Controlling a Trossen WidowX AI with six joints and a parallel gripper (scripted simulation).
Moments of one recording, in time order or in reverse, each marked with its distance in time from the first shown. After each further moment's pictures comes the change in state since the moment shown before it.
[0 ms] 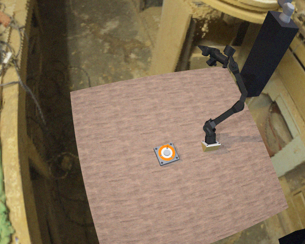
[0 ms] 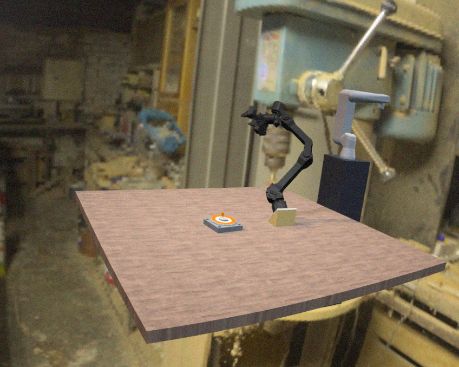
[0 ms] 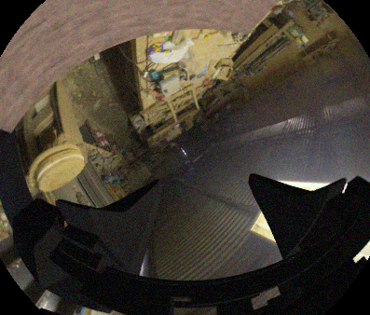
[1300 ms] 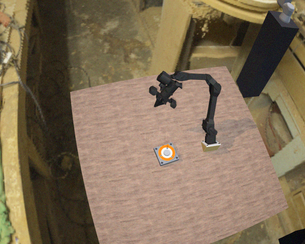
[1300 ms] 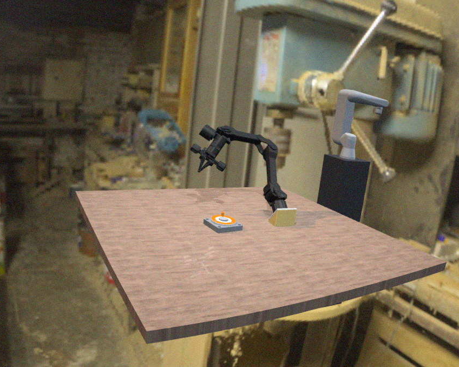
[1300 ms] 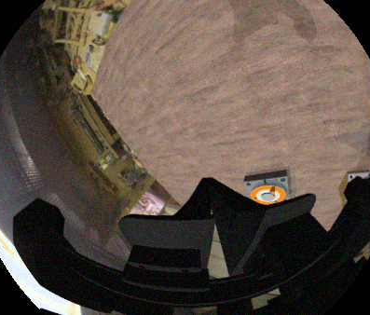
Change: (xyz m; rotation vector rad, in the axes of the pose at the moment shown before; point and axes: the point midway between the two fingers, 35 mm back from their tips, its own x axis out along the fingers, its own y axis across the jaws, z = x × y) arm 0.018 -0.231 0.404 -1.864 -0.507 -1.497
